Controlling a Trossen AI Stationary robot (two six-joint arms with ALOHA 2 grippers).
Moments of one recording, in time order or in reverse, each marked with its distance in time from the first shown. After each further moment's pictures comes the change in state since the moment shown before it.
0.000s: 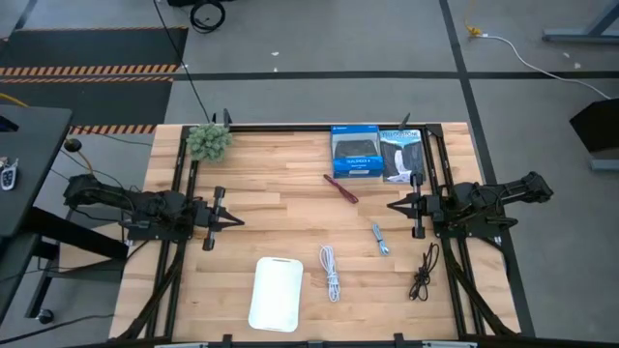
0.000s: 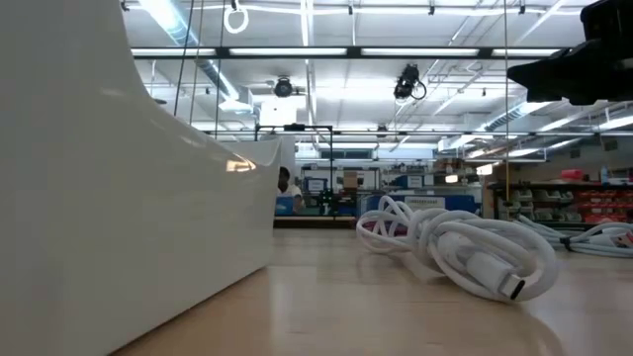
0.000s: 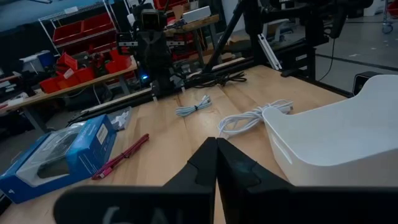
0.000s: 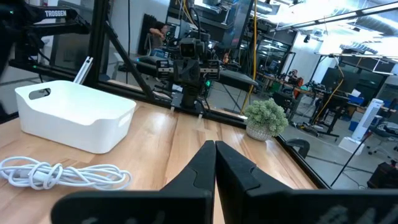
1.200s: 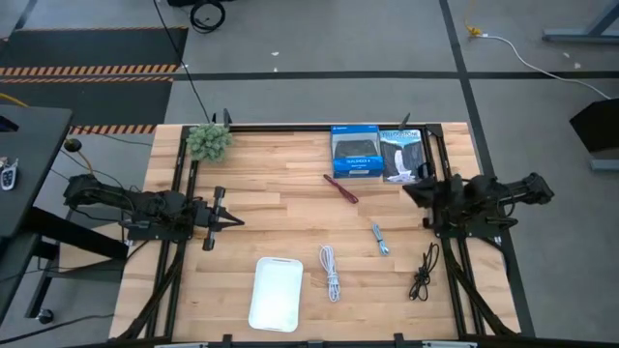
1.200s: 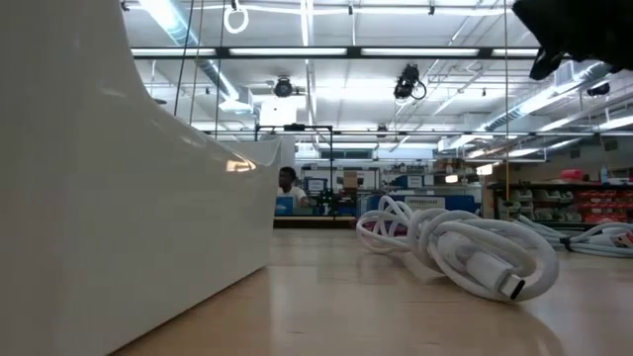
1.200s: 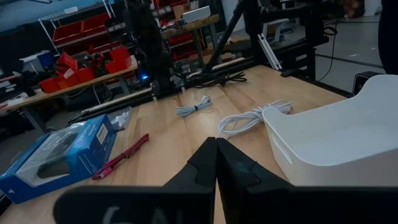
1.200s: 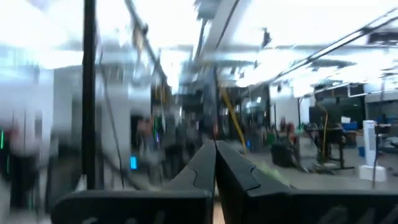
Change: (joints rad) left arm 0.000 0.000 0.000 0.000 0.000 0.000; right arm -0.022 0.000 0.000 0.416 0.028 0.225
